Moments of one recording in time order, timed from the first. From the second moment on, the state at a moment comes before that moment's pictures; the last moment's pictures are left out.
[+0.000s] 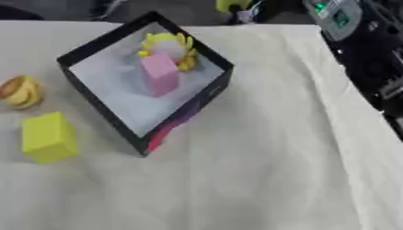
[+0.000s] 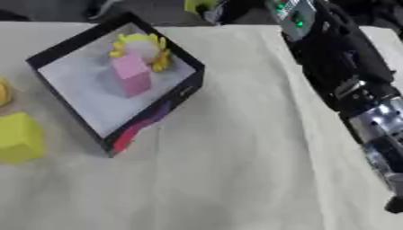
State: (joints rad) left arm -0.19 0.43 0.18 -1.98 0.45 -0.12 -0.17; right arm -1.25 -0.56 0.30 -0.96 0.56 -0.34 0.41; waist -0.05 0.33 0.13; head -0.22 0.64
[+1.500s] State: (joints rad) left arm -0.24 0.51 0.27 -1.98 0.60 -0.23 -0.02; right arm -1.25 -0.32 0.38 -0.88 0.85 -0.55 0.51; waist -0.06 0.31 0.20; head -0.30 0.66
